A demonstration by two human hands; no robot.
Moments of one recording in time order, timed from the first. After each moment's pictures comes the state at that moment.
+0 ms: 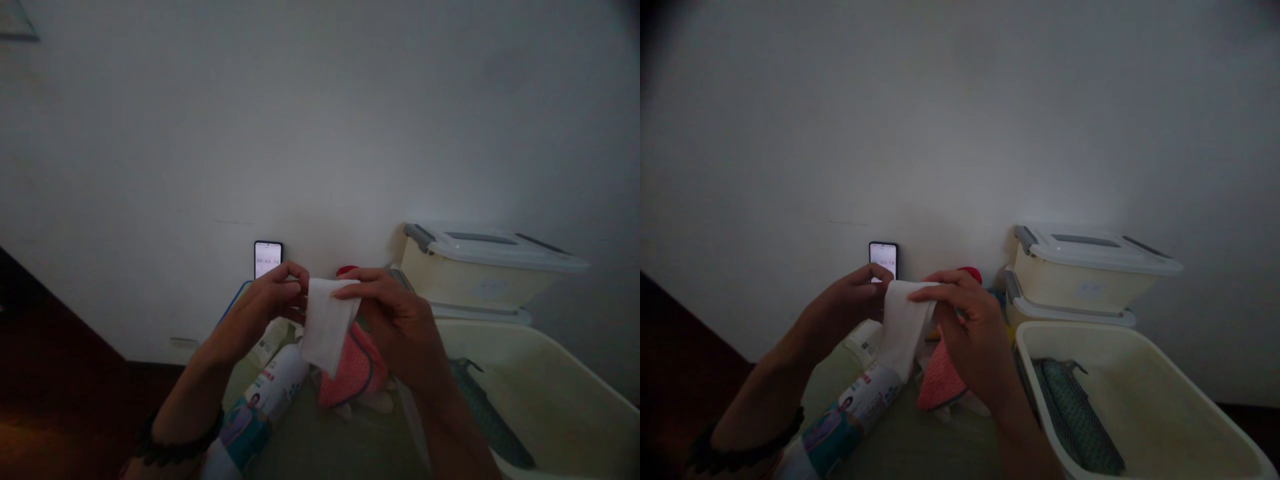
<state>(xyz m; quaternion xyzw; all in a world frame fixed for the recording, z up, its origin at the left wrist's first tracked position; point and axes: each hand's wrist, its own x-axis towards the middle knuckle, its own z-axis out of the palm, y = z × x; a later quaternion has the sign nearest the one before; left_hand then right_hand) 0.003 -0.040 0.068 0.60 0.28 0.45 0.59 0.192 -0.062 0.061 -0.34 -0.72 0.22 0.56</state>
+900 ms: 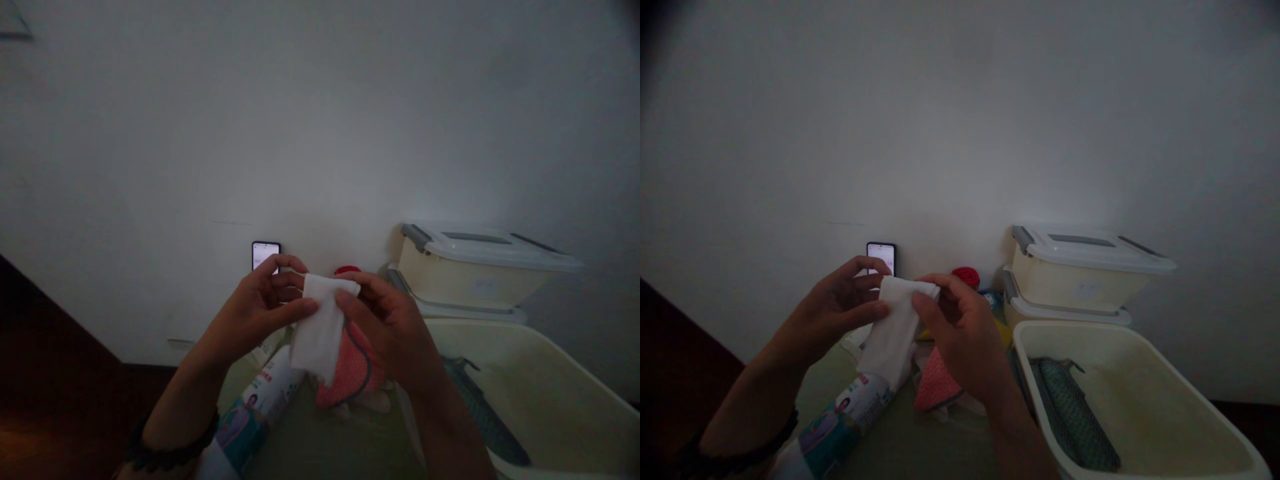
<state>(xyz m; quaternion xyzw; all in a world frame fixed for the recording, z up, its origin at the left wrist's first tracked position) 0.006 -0.044 0.072 0.60 0.30 0.49 0.56 0.182 -0.065 0.060 -0.37 -0.59 0.47 0.54</state>
